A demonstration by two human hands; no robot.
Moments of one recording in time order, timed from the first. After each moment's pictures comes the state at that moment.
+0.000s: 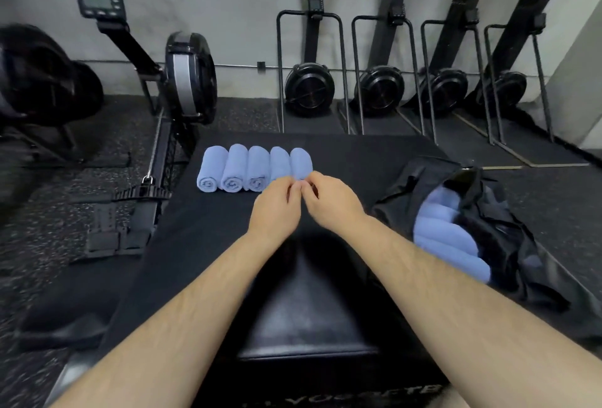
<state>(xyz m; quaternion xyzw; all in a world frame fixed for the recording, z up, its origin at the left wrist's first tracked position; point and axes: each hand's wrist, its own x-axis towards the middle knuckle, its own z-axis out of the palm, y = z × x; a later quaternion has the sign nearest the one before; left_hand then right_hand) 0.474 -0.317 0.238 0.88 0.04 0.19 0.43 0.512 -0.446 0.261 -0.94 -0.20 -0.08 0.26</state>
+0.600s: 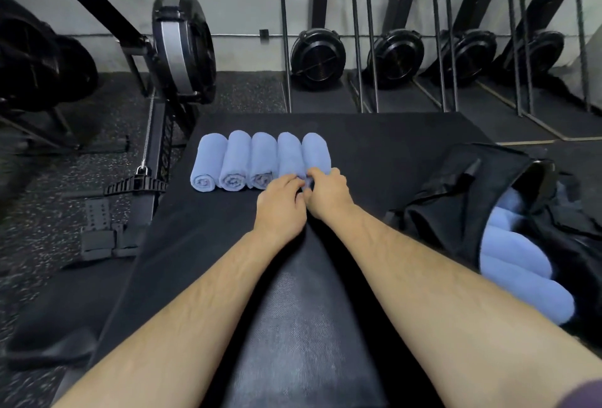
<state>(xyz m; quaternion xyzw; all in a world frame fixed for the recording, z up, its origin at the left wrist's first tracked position) 0.570 -0.279 0.165 0.95 0.01 0.16 0.28 0.628 -0.389 0.175 -0.97 -0.08 0.01 0.24</state>
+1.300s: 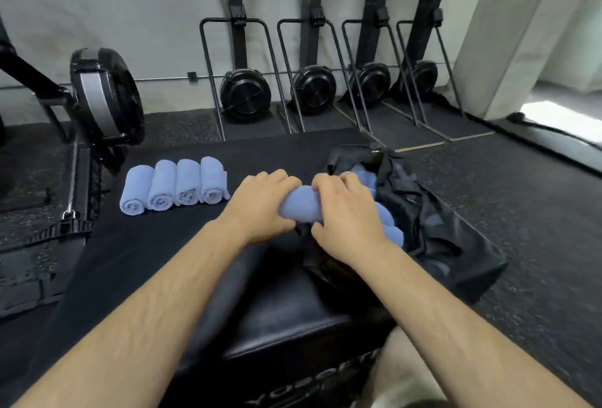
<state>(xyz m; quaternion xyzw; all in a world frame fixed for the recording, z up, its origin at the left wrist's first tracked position) 0.468 -0.394 0.294 0.95 -0.25 0.13 0.09 0.416 -0.574 0.299 -0.97 -0.12 -0.19 0.10</state>
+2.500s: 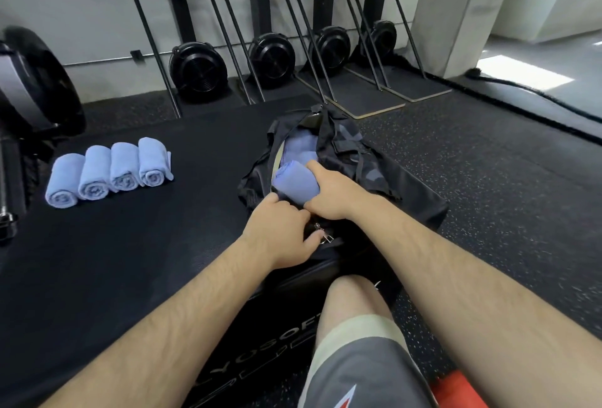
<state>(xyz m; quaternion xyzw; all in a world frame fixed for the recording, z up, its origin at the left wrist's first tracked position) 0.398 -0.521 0.234 0.94 -0.32 0.09 -0.02 0.432 -0.684 0.257 -0.96 -0.06 0.05 0.27</state>
